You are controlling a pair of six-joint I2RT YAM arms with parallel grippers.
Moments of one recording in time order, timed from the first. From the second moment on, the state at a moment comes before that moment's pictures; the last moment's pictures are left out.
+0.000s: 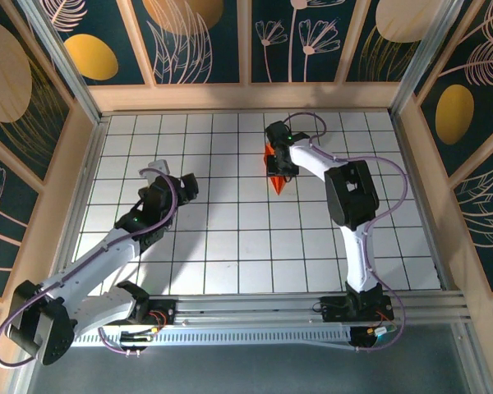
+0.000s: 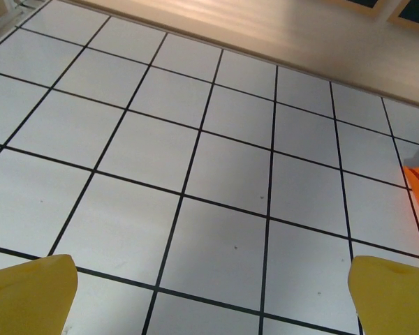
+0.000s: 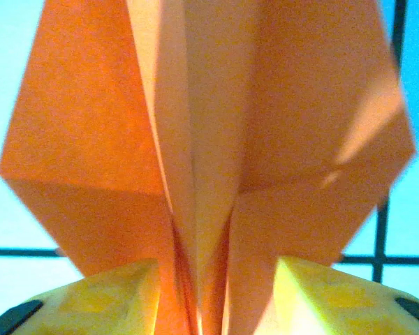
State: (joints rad) left arm -0.54 1.06 0.67 -0.18 -0.51 -0.60; right arm 0.48 2.16 1.68 -0.73 0.08 0.41
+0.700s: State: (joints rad) left arm -0.07 1.09 0.62 -0.06 -0.33 -0.57; right arm 0.30 1.31 1.00 -0.46 0.17 0.35
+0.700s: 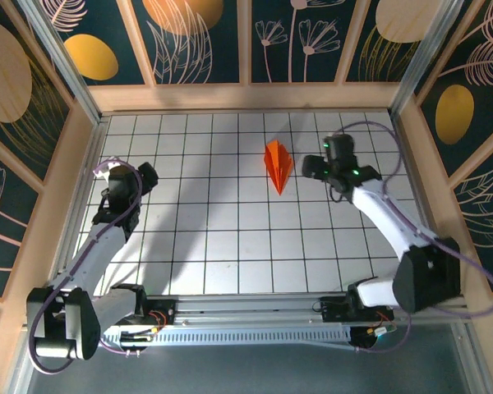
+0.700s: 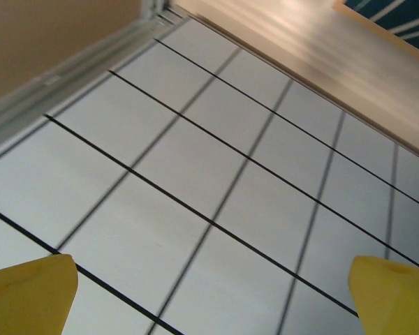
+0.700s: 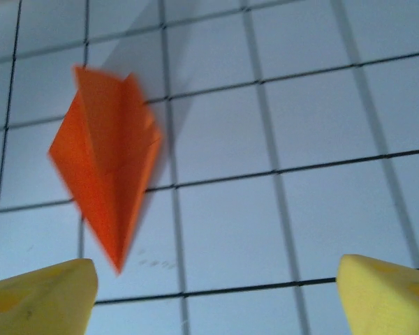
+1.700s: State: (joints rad) left arm -0.06 1.37 0.23 0.94 -0.43 -0.16; right arm 0.02 1.56 0.18 1.17 0.09 0.11
